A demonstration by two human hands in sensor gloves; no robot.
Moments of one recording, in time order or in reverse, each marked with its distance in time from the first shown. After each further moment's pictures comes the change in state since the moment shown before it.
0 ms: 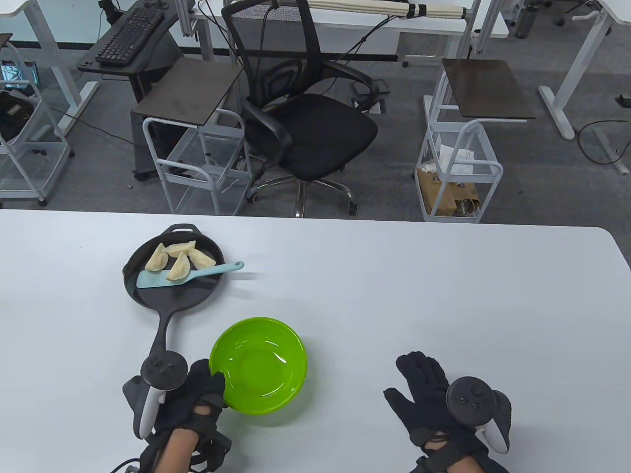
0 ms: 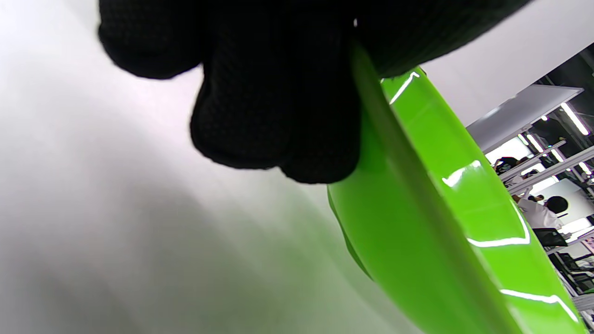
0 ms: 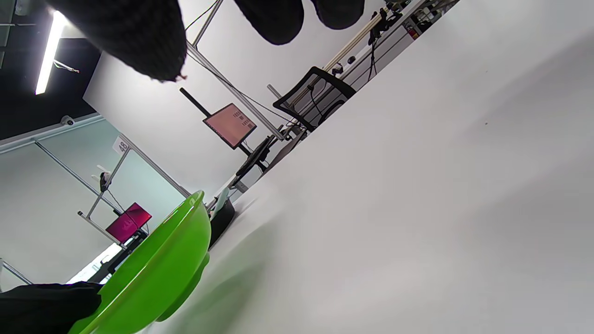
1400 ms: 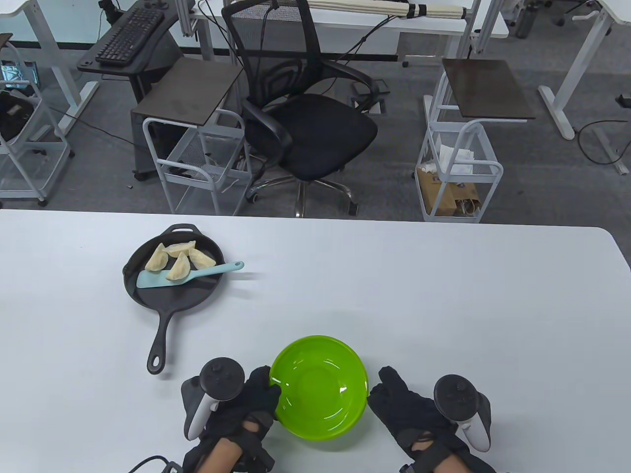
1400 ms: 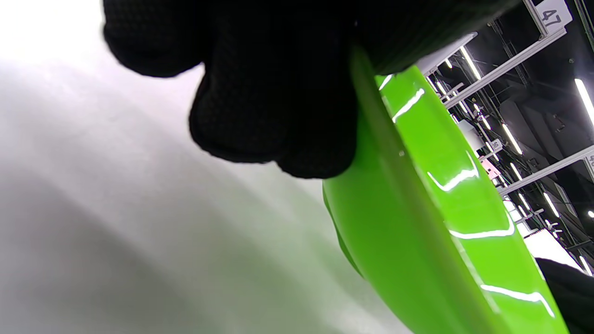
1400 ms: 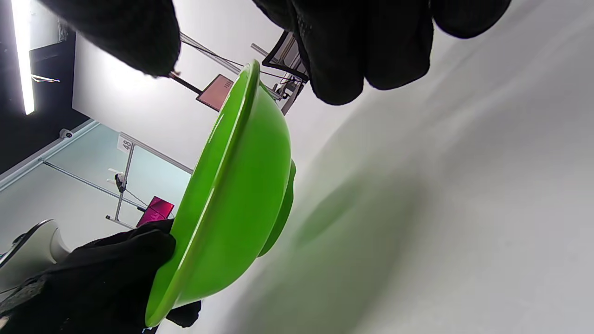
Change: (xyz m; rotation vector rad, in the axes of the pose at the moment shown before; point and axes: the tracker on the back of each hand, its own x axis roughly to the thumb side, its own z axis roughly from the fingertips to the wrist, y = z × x) left_hand 0.048 -0.067 0.014 -0.169 -0.254 -0.028; right_hand -0.006 0.033 -0.008 0.166 0.064 -0.222
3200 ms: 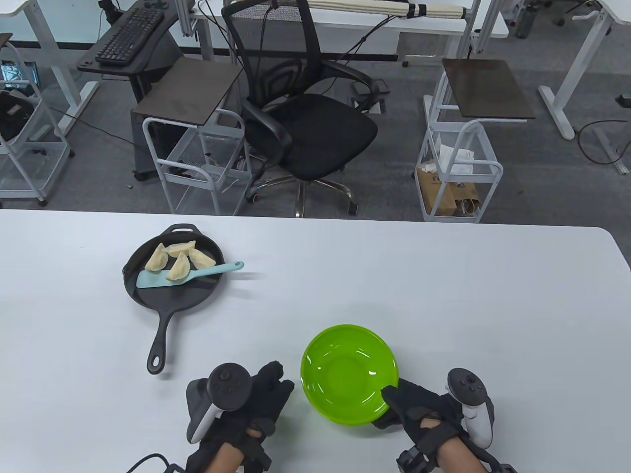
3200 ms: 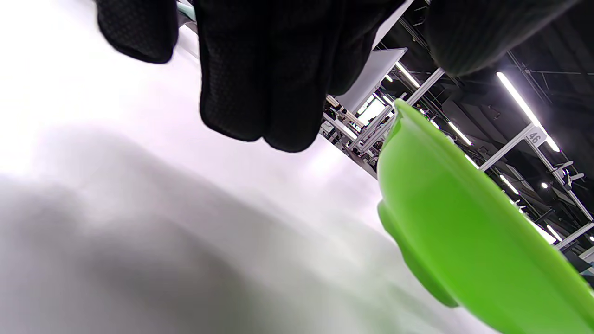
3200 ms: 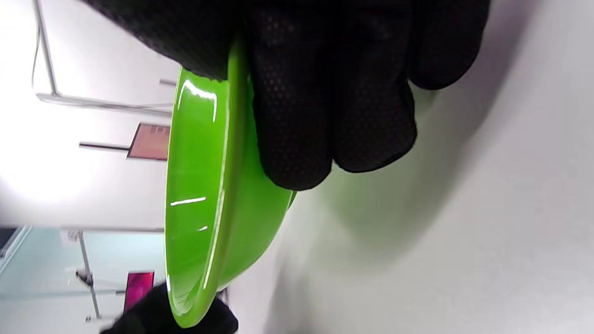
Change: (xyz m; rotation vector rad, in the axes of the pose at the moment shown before) left_hand 0.012 0.003 0.006 0.128 -0.144 -0.172; right_hand -0.045 -0.011 -0.015 -0.036 0.302 -0.390
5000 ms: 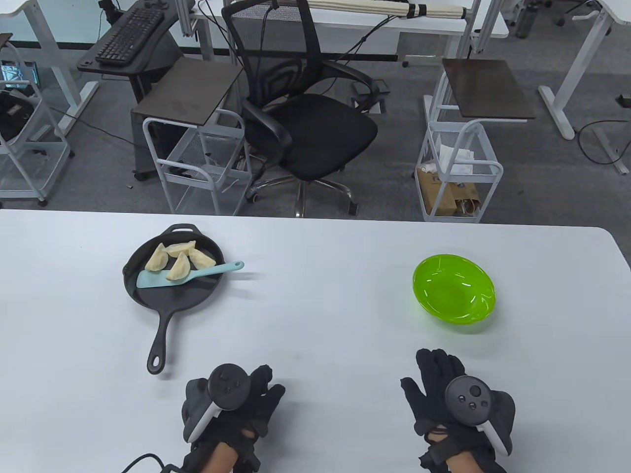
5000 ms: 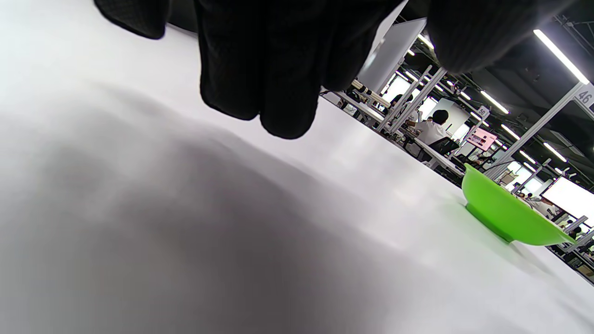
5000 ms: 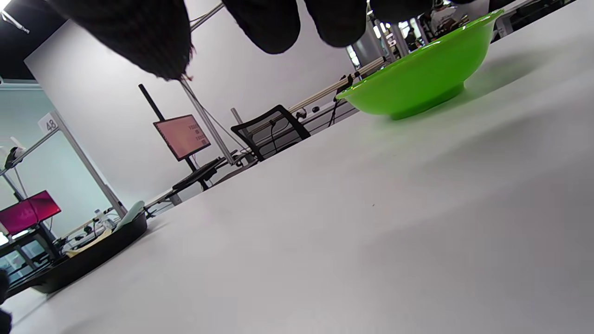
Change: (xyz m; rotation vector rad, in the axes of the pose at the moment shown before) left_hand -0.015 -0.003 -0.002 -0.039 0.072 -0.115; right_hand 0.046 -0.012 0.043 -0.362 -0.334 0.841
